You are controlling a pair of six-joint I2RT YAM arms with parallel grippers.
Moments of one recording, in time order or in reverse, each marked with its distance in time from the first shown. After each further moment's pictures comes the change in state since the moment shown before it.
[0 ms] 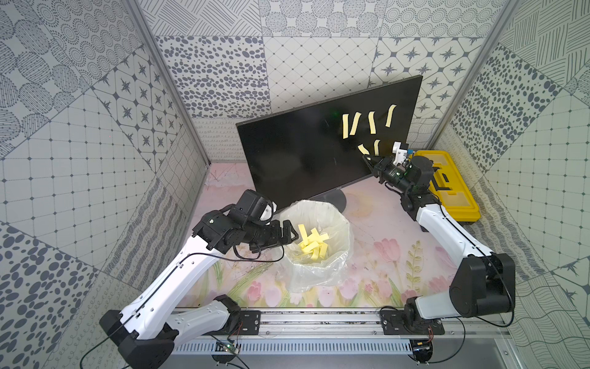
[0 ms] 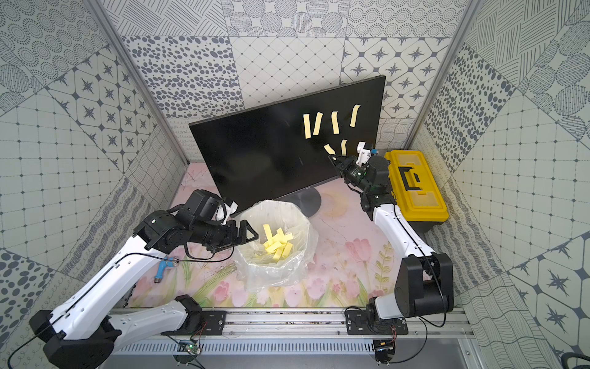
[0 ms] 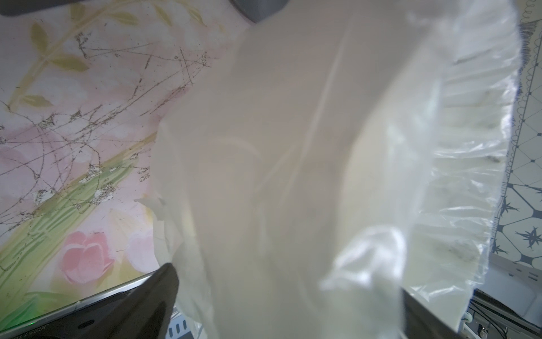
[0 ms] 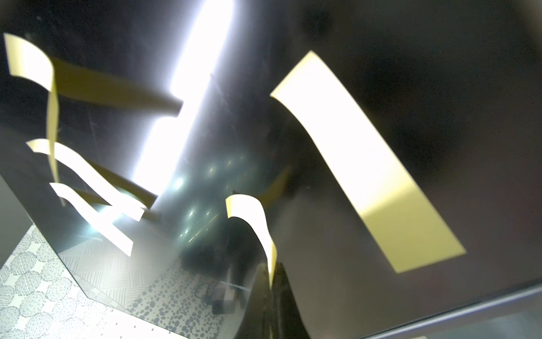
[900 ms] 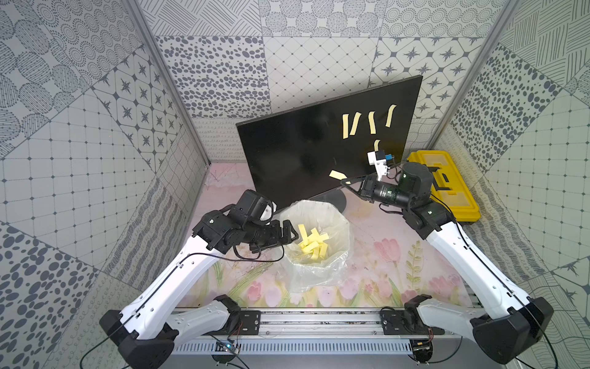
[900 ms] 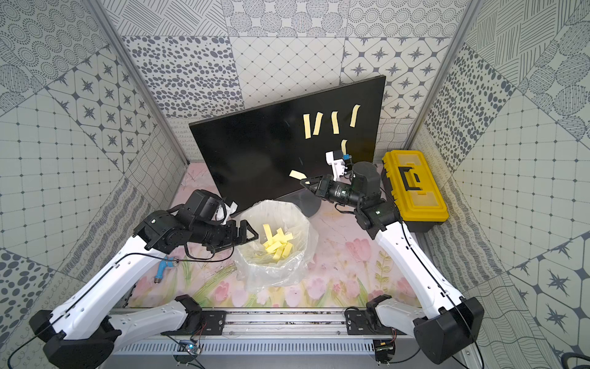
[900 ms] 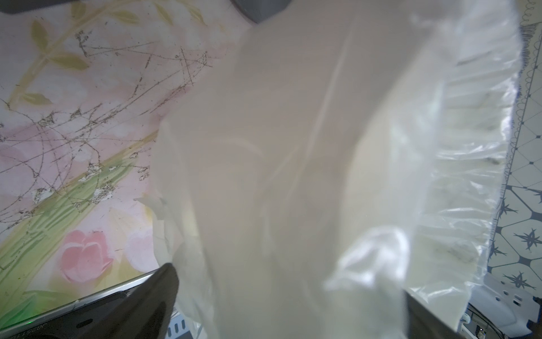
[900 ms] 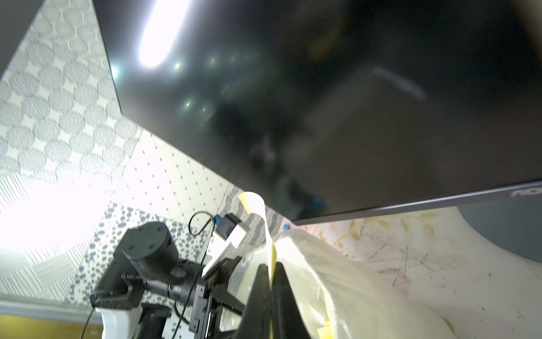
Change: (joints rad) left arm -0.001 0.000 0.000 0.000 0.000 -0.010; right arm 0.327 -0.261 0.095 -0.552 -0.103 -0.324
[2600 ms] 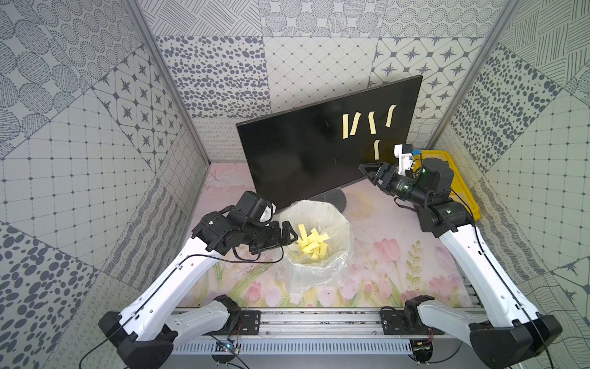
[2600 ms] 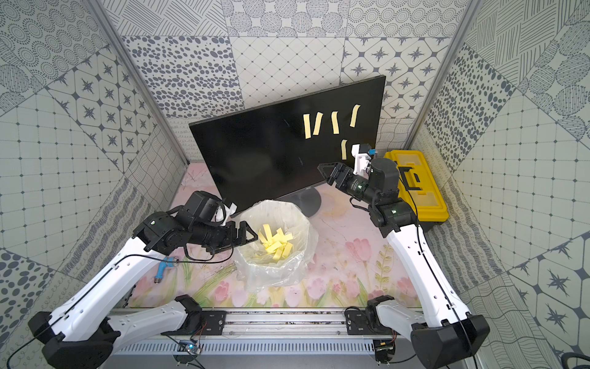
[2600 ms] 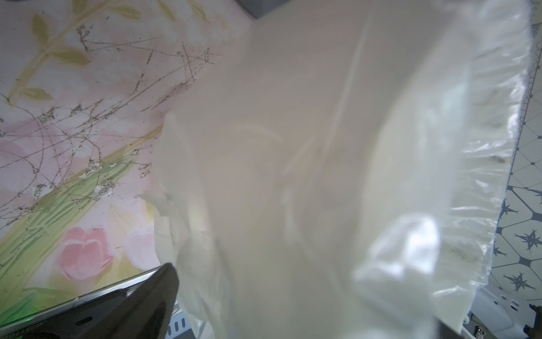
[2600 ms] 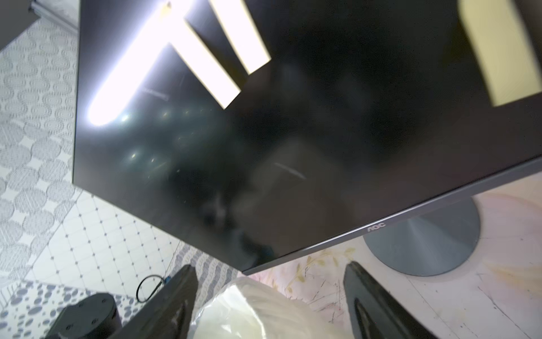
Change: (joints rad) left arm 0.000 -0.011 -0.015 0.001 0.000 -0.005; right arm -0.246 -0.051 0.006 -0.047 0.181 -0.028
